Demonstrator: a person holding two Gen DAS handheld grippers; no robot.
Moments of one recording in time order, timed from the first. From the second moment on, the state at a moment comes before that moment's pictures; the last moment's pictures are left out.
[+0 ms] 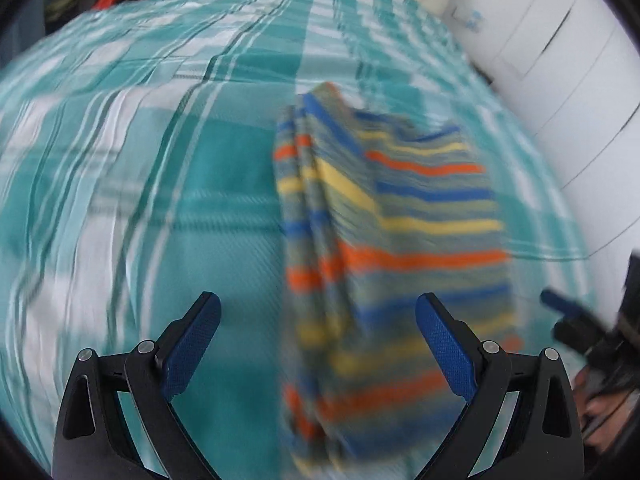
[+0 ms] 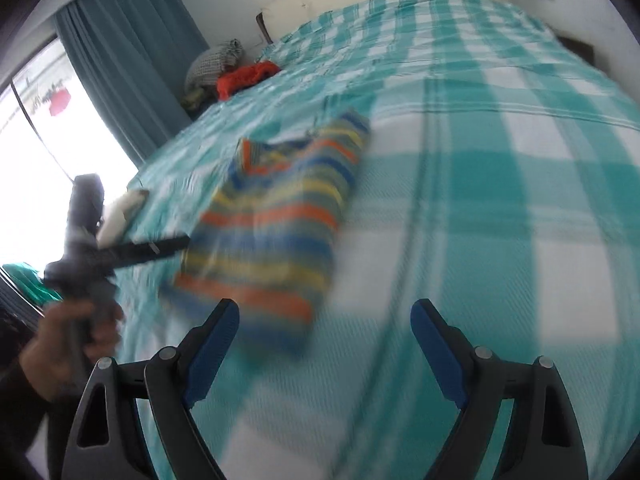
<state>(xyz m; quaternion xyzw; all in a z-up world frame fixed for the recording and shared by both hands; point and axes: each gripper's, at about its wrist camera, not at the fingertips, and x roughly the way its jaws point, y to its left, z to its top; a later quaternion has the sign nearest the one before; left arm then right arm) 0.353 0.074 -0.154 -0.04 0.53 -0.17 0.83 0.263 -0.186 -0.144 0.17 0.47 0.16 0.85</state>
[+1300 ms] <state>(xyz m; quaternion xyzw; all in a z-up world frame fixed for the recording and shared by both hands) 0.158 0.020 -0.034 0.14 0.34 -0.02 0.93 0.185 -0.260 -0.107 0.04 0.50 0.00 0.87</state>
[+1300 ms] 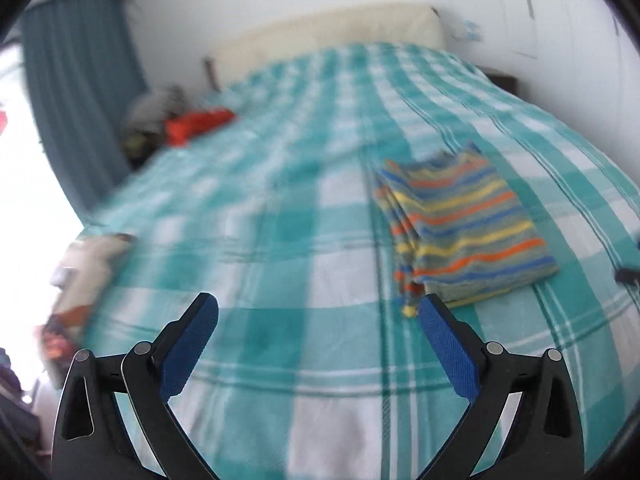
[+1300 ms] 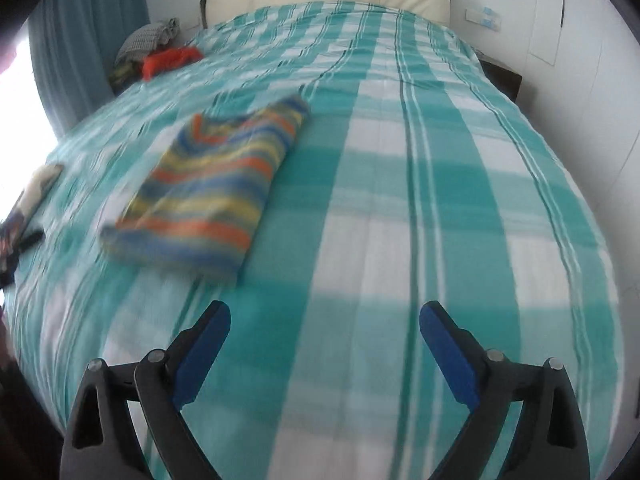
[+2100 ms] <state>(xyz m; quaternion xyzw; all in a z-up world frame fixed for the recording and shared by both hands) 0.043 0.012 0.036 0.05 0.41 -0.06 0.91 0.047 -0.203 0.017 0.03 0.49 0.00 0.87</state>
